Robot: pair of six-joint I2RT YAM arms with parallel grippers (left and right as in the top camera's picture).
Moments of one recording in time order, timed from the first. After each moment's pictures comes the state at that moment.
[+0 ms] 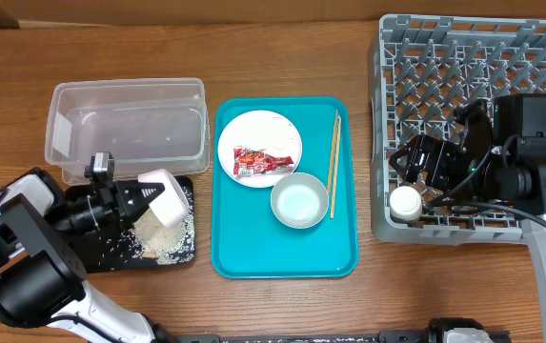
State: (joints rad) left arm 0.62 1.93 1.07 -1.69 1.34 0.97; right arm -0.01 1.24 1.37 -1.27 -0.42 0.31
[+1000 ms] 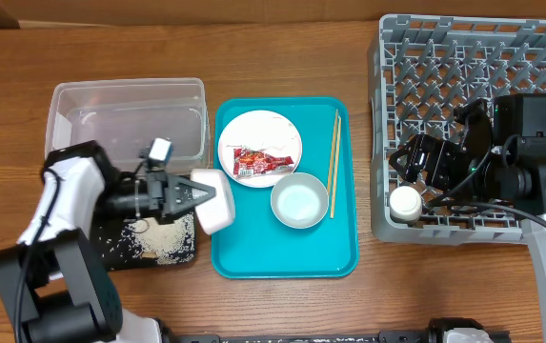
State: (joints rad) left arm 0.24 1.68 1.07 -1.69 1.39 0.76; right arm -0.01 1.24 1.37 -1.27 -0.42 0.31
